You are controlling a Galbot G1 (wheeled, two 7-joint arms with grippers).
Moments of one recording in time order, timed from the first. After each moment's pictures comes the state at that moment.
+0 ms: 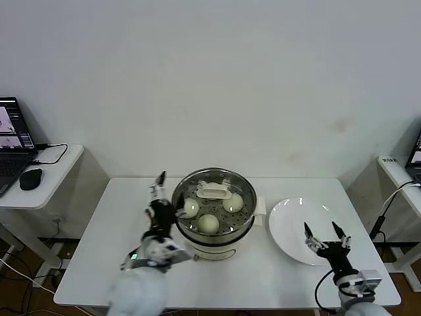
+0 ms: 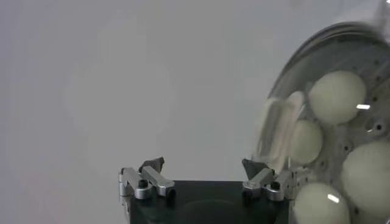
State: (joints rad) left arm 1.24 -1.42 -0.23 -2.23 1.07 0.49 0.30; right arm -1.56 1.23 0.72 1.98 0.44 -0.06 -0.06
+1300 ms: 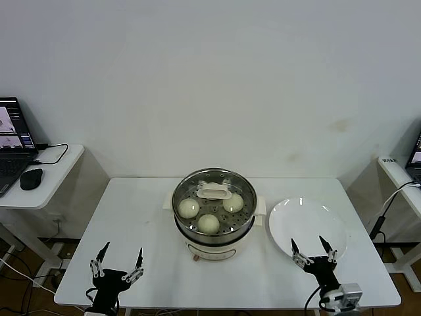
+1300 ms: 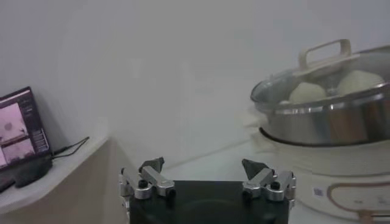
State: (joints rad) left arm 1.81 -1.40 -0.62 -2.23 0.14 0.07 -0.02; right arm -1.64 1.23 0.63 2.01 0.33 -0.06 0.02
